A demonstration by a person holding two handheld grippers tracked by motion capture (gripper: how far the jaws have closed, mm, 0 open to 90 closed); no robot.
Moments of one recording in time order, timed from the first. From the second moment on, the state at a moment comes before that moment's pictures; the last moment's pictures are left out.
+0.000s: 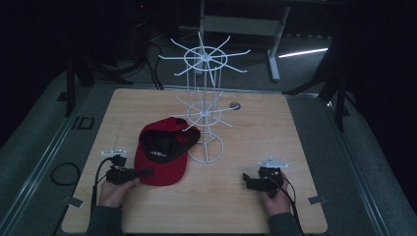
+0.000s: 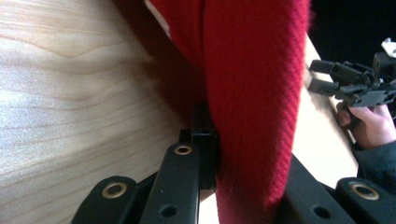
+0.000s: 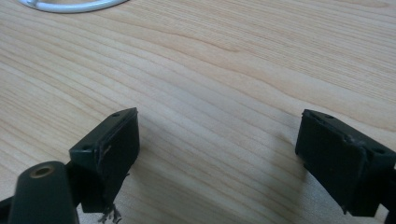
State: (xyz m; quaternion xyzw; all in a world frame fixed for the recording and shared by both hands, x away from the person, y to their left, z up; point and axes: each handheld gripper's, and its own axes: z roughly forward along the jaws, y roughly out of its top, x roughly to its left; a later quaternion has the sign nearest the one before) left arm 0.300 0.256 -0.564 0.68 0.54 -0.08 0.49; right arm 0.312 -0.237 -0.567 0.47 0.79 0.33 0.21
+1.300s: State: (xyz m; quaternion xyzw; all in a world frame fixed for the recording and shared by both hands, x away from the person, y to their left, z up) left arm 0.286 0.276 -0.516 0.63 0.57 0.09 0.51; right arm 0.312 -0.237 -0.567 0.47 0.79 0.33 0.21
